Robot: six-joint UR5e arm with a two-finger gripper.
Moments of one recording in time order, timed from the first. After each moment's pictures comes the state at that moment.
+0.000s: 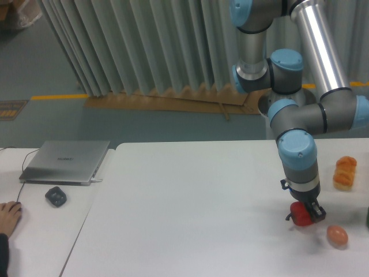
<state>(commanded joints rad) 2.37 -1.97 -1.53 -1.32 1.72 1.31</state>
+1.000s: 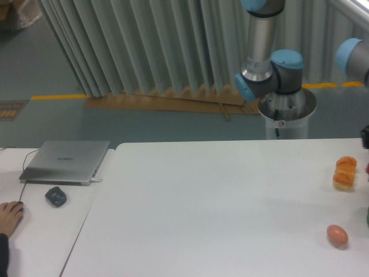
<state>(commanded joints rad) 2.80 -1.89 -1.46 -1.34 1.68 1.48</state>
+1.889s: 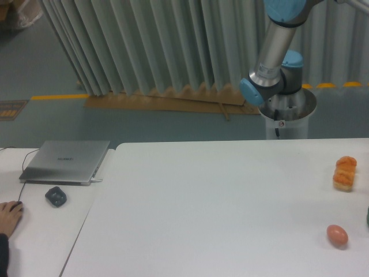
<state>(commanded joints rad) 2.91 -1.96 -1.44 -1.23 1.67 1.76</state>
